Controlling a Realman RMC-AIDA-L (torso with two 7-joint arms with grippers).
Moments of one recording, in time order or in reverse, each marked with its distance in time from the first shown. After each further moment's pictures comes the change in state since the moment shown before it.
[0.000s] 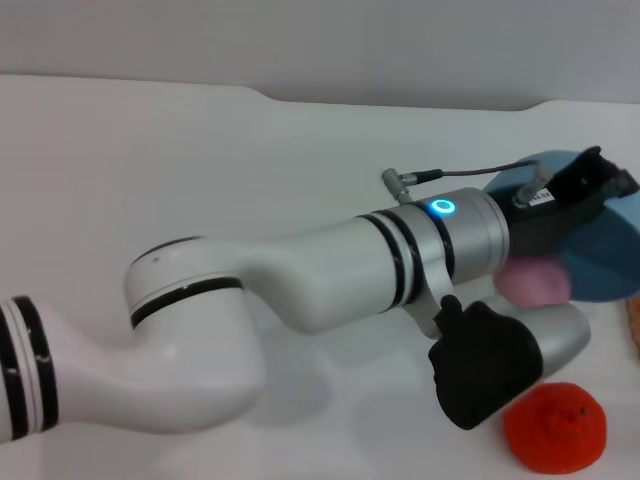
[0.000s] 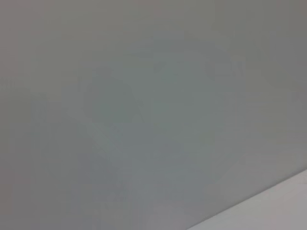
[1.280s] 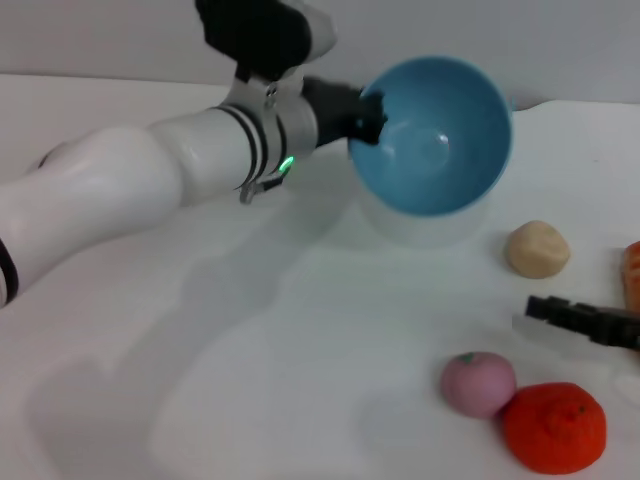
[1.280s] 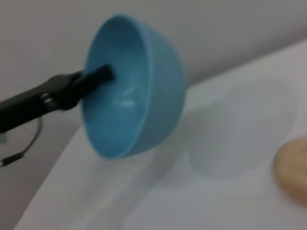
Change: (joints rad) left arm -0.033 0.010 -0.472 -0.247 -0.948 0.305 -0.634; right arm 0.223 -0.015 -0.240 -0.314 -0.847 -0.110 0.889
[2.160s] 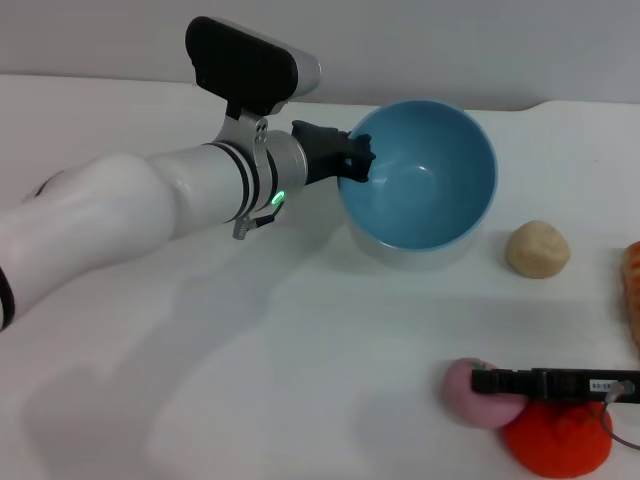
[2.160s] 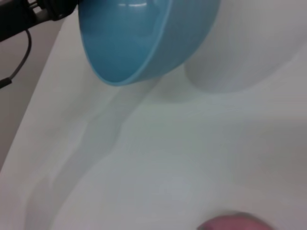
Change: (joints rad) left arm 0.028 -0.006 0.036 -0.036 -0.016 0.018 -0.053; right arm 0.096 0.006 -0.147 0.093 -0.162 0.068 0.189
